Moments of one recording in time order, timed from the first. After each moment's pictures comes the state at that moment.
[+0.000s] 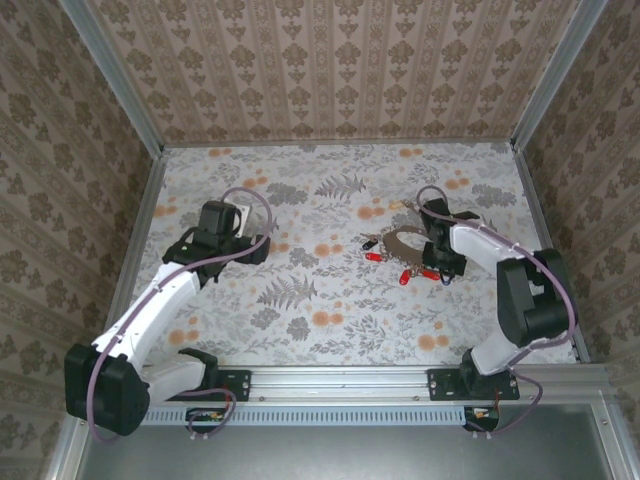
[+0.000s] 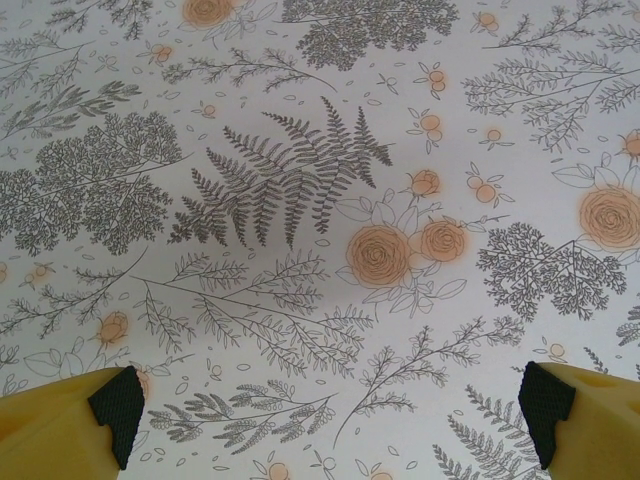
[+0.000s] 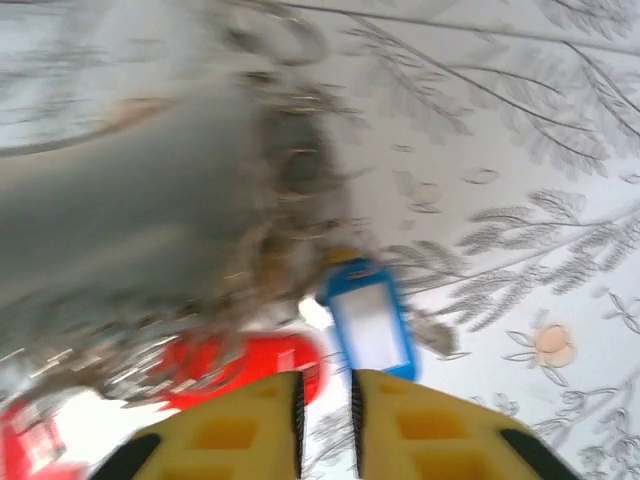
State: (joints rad) left arm -0.39 1.11 0.84 -0.56 -0.10 -0.04; right arm 0.22 1.57 0.95 -0.82 0.19 0.57
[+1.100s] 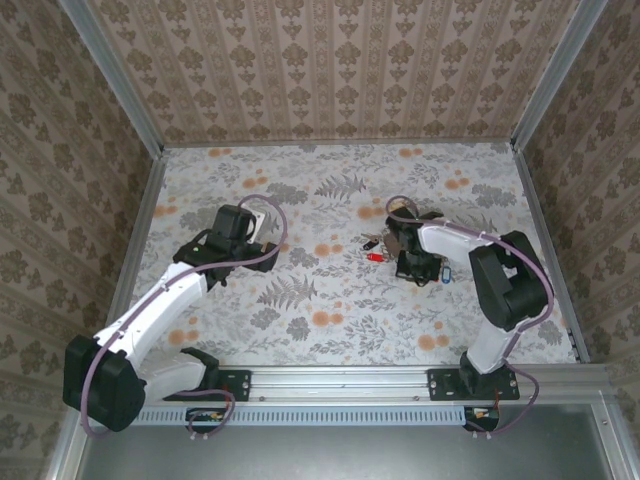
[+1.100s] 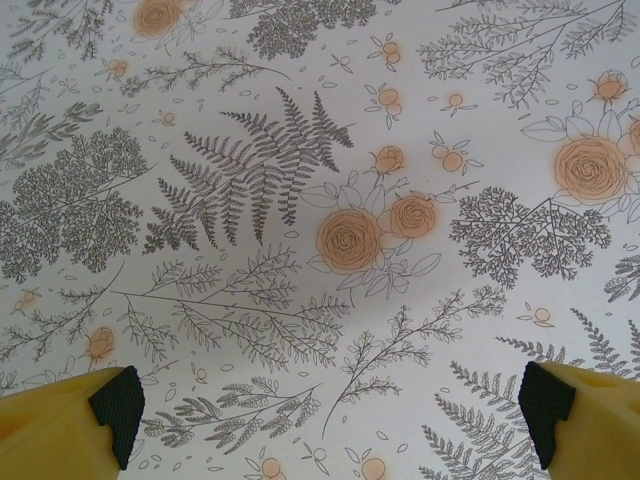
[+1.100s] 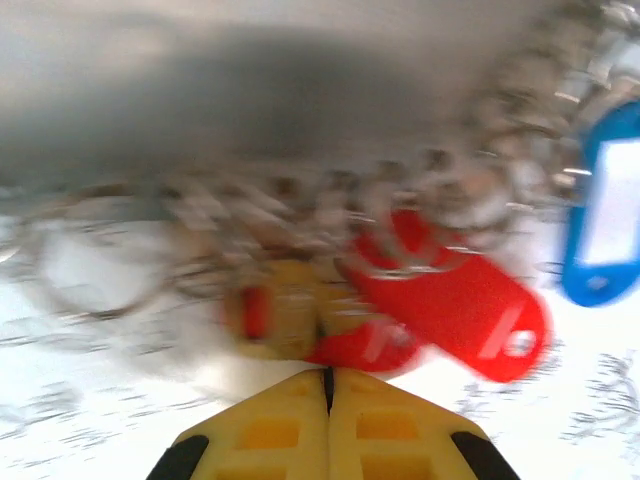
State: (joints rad) left arm -0.50 1.14 0.84 -0.58 -0.16 0.01; right arm 0.35 1.73 1.01 -0.91 0.19 0.75
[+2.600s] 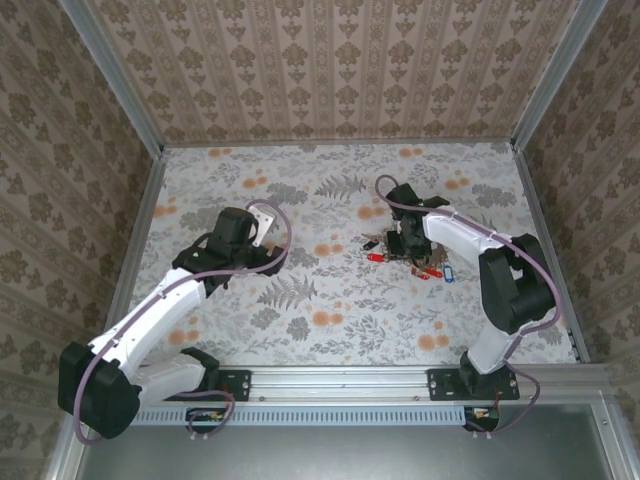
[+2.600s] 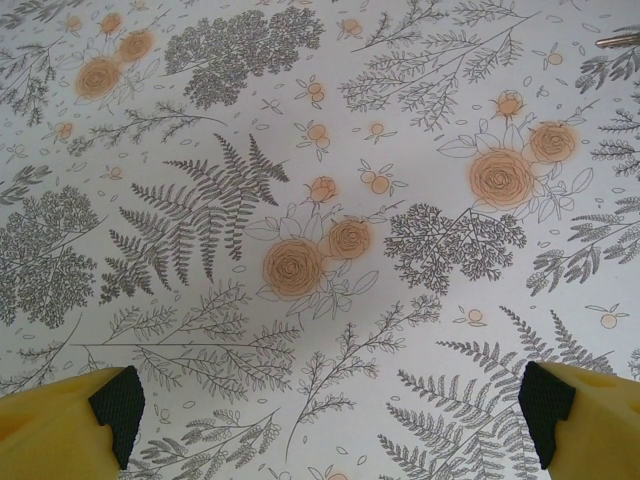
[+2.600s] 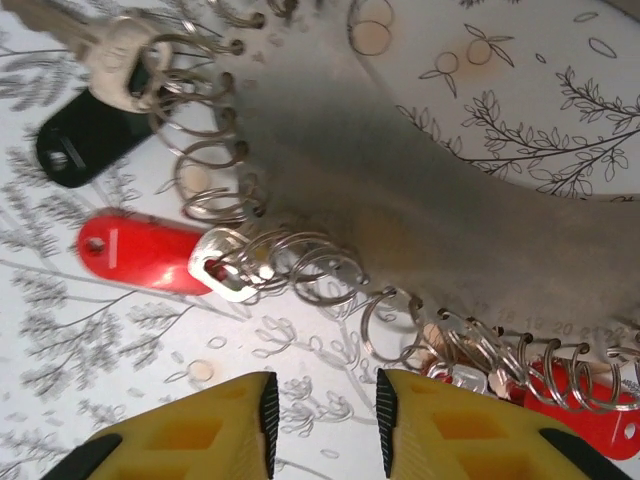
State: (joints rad) left arm -0.55 1.09 0.83 -0.54 -0.09 0.07; right arm 0.36 1.73 1.16 -0.82 0.05 0.37
